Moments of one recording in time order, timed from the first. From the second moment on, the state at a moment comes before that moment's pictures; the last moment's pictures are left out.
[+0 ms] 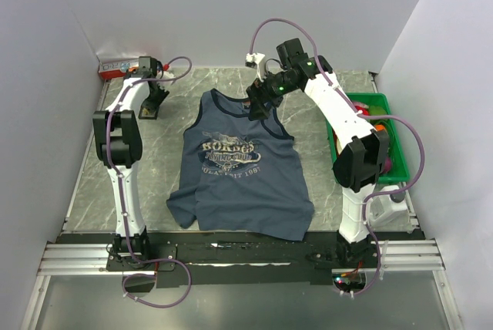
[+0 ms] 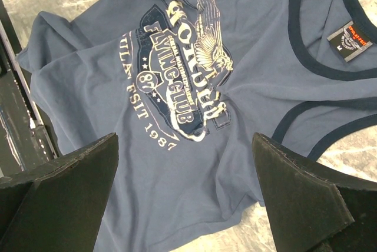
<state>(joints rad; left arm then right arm) 0.01 2.31 1.99 -0.73 -0.19 0.63 0.41 1.99 2.09 -1.06 -0.64 -0.44</state>
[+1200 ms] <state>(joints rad) 0.13 1.89 2.28 -0.49 0.26 -0.07 0.46 1.54 1.77 0.04 0.52 -0.30</state>
